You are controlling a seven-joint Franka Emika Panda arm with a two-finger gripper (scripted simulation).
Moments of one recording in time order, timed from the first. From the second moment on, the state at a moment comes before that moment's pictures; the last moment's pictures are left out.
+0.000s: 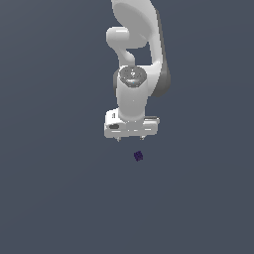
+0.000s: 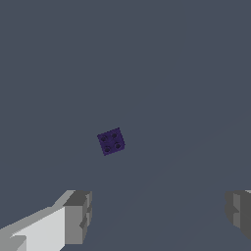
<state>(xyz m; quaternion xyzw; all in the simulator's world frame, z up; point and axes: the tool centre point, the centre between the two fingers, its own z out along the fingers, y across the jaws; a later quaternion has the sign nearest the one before) 0.003 0.014 0.154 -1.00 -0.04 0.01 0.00</state>
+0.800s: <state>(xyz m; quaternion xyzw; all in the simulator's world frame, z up) 0.019 0.052 0.080 -0.98 -0.19 0.00 0.00</state>
